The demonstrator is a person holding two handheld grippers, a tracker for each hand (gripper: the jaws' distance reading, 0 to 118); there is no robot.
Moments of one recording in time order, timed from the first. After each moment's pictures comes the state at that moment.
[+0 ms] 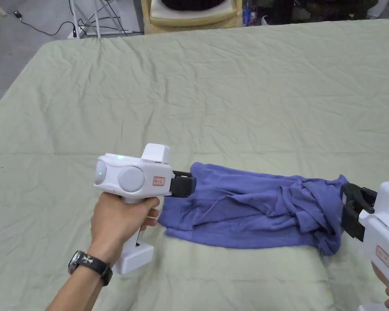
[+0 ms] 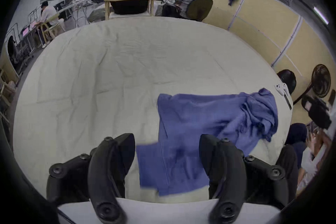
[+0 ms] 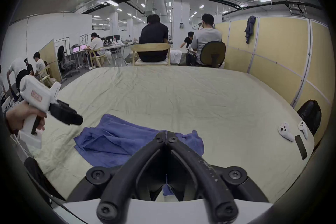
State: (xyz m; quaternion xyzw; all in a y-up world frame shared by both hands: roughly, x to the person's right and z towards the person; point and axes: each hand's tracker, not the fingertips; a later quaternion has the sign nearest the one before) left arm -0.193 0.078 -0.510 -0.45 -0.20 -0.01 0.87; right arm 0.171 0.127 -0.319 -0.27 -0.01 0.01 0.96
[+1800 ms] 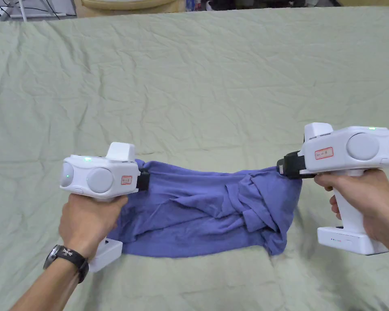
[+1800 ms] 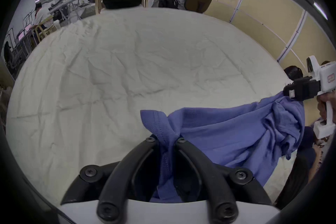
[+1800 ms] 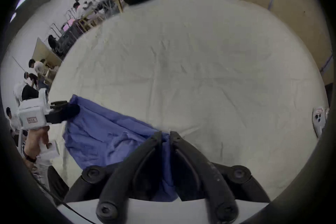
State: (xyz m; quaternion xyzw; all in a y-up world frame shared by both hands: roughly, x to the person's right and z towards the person) left arm -0.138 0.040 -0.546 -0.45 -0.20 -0.03 0.87; right arm 0.259 0.102 -0.483 -0.49 0.06 -0.09 0.86
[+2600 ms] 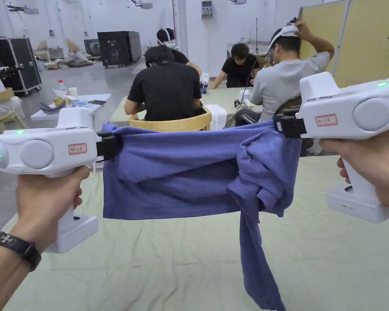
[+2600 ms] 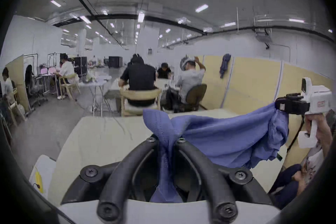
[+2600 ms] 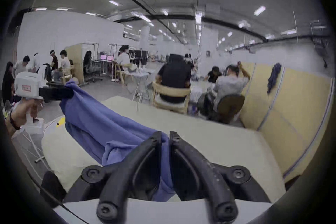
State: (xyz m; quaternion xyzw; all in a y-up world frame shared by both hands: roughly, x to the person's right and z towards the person) left arm -0.263 0.426 -0.433 -0.13 -0.17 0.02 0.98; right arm 0.174 0.468 -0.383 -0.14 0.11 0.10 0.98
